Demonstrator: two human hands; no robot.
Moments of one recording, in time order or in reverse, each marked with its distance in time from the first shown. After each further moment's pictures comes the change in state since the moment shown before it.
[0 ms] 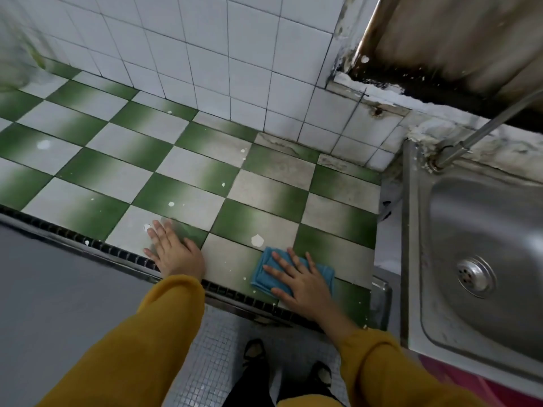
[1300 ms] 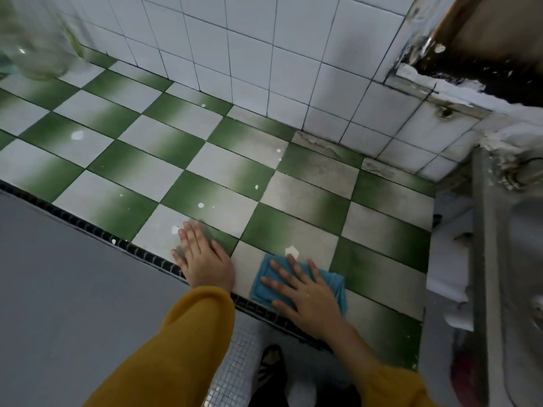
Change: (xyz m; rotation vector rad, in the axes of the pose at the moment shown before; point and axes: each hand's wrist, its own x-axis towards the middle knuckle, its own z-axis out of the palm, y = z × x) left_hand 0.008 -0.006 0.018 0.001 0.131 -0.005; right_hand 0.049 -0.039 0.005 -0.008 0.087 -0.150
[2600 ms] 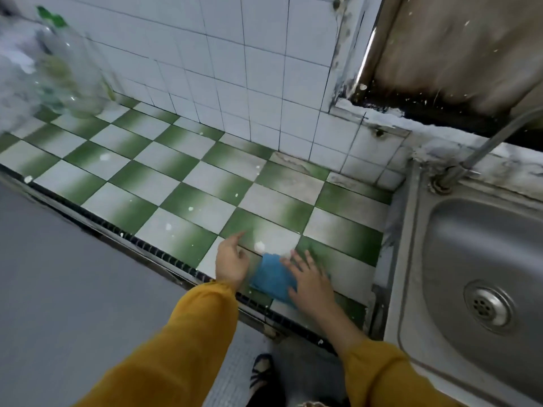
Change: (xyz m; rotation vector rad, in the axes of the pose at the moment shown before) left_hand -0.085 0.100 -0.053 -0.380 -0.340 0.096; right_hand -0.068 0.030 -0.081 0.156 -0.170 0.379
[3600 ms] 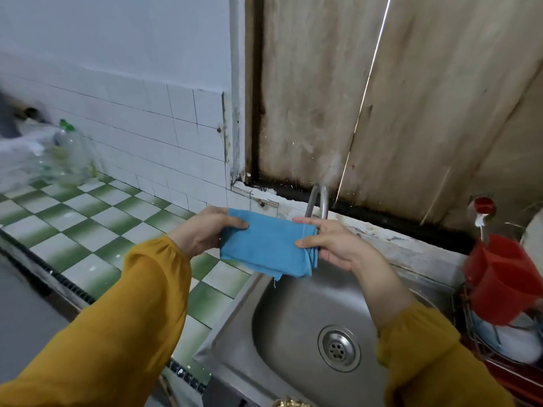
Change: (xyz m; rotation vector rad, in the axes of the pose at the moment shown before) left_hand -0.144 0.348 0.032 -0.596 -0.372 -0.050; right_hand -0.186 0.237 -0.298 1.366 -0.039 -0.260
